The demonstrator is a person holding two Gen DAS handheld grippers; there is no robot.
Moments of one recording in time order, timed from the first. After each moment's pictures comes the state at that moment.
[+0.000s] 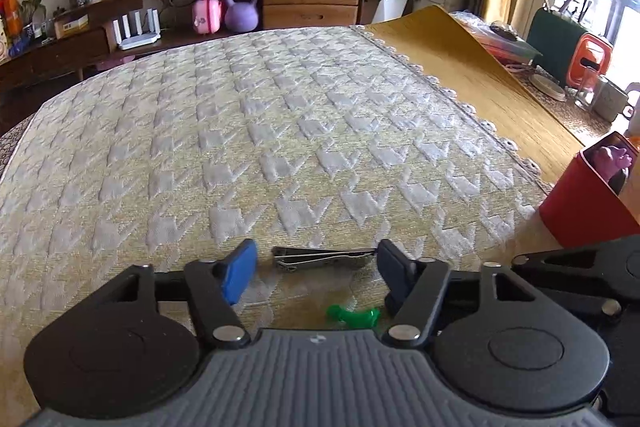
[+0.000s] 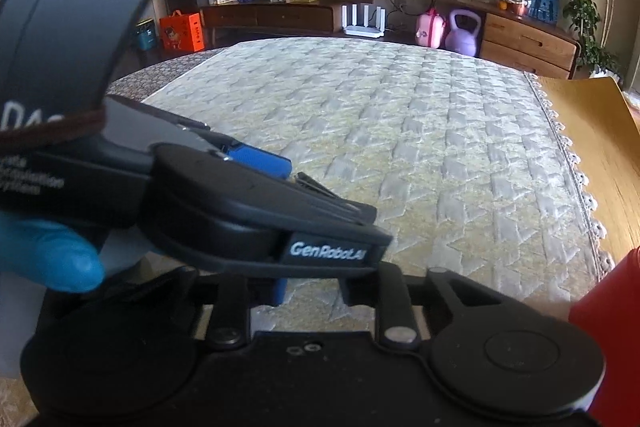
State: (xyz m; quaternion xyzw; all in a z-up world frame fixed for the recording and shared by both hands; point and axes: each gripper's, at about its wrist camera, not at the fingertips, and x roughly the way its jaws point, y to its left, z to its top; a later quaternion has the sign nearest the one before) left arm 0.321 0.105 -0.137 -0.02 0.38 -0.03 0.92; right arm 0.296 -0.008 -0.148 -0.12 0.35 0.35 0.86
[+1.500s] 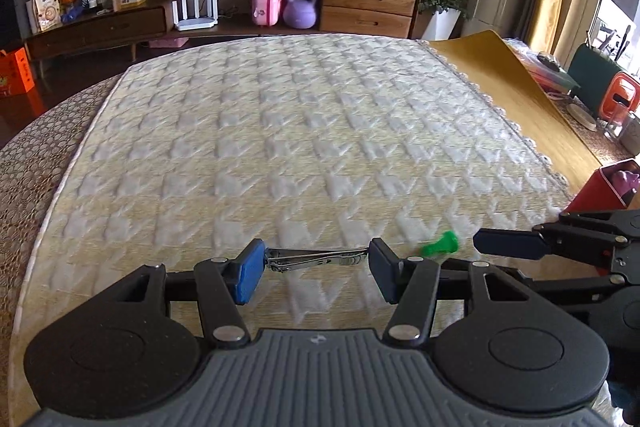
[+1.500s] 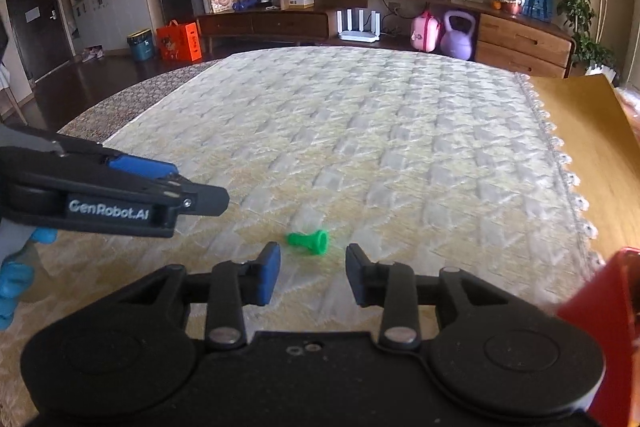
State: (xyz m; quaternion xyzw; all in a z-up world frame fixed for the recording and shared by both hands) left arm 0.262 0.167 -0.117 -0.06 0.38 0.05 0.92; right arm 0.308 -0.006 -0.146 -0.11 0.35 0.35 0.86
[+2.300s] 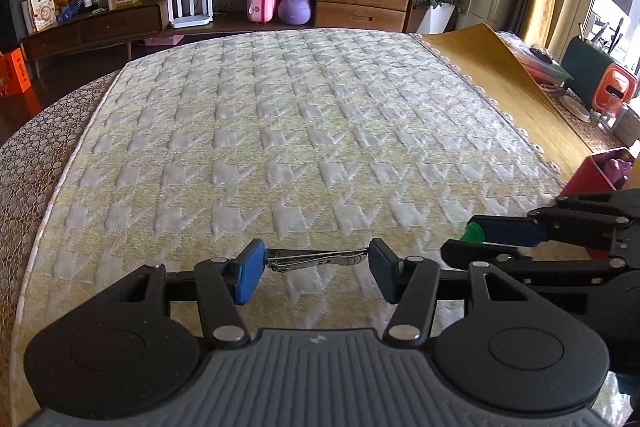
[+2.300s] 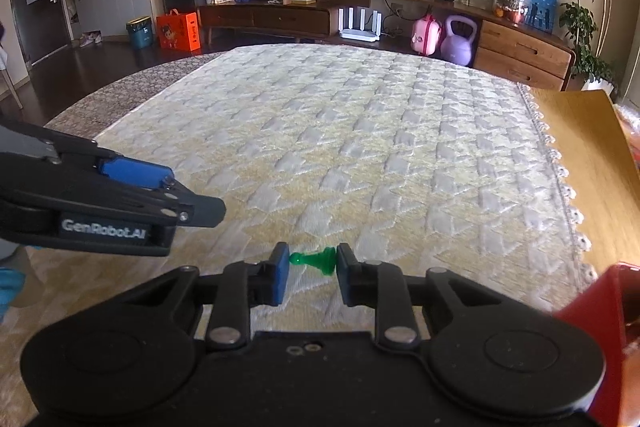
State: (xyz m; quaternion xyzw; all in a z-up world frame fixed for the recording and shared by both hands) left arm 0.253 0.158 -0.114 -0.06 0.39 0.04 0.92; right arm 0.294 -0.011 -0.132 -0.14 0.34 0.35 0.86
